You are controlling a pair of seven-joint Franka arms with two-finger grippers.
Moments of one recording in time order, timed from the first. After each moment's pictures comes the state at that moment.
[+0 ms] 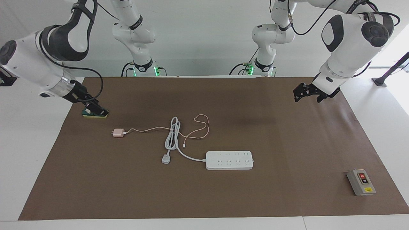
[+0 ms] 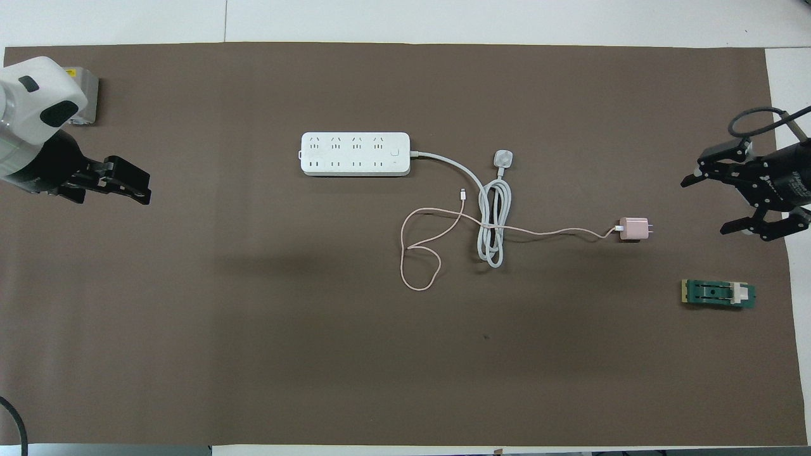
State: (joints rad) left arm -0.08 0.15 -0.03 -1.54 -0.04 1.52 0.00; right arm -0.18 0.16 -0.06 -1.72 0.35 1.65 0.63
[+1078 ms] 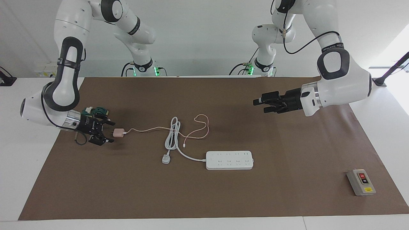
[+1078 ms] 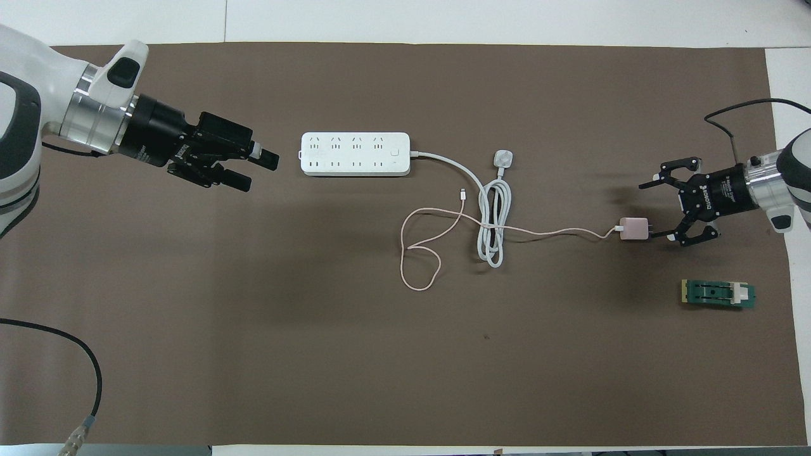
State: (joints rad) left arm -0.06 0.31 -0.05 -1.53 -0.97 1.52 0.04; right arm -0.28 0.43 -0.06 -1.81 0.65 1.77 0.82
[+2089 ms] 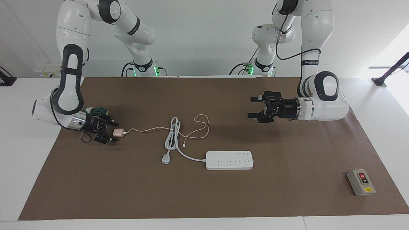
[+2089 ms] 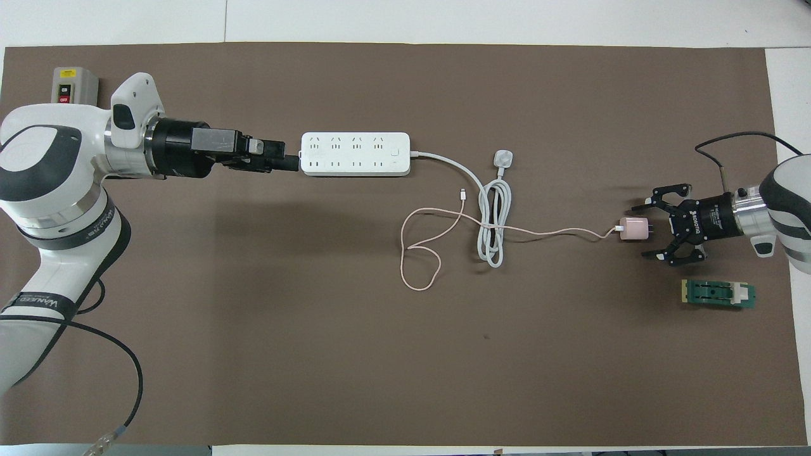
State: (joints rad) left arm -0.04 0.34 -0.04 -1.80 -1.50 1.53 0.70; right arm -0.31 0.43 -0.07 -1.95 0.69 1.88 0.65
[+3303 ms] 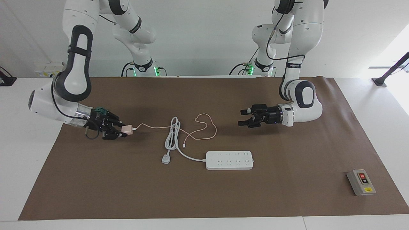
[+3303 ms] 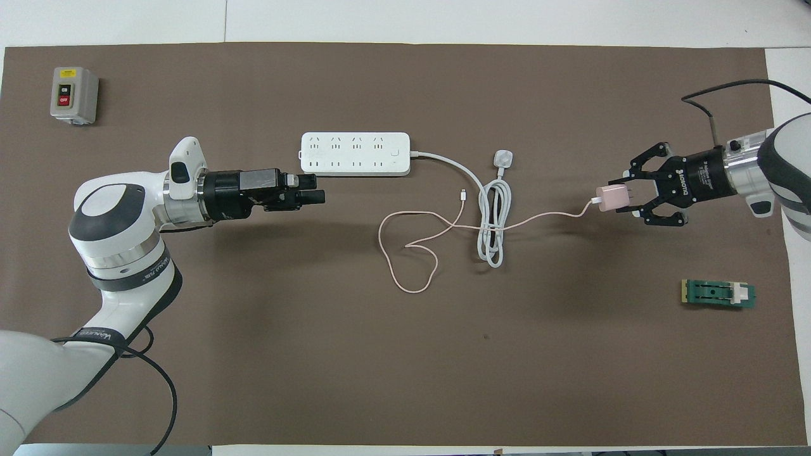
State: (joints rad) left arm -0.10 0.31 -0.04 -2.04 -1.61 1.70 0.75; right arm -0.14 0.31 -0.05 -1.81 0.70 1.81 0.87
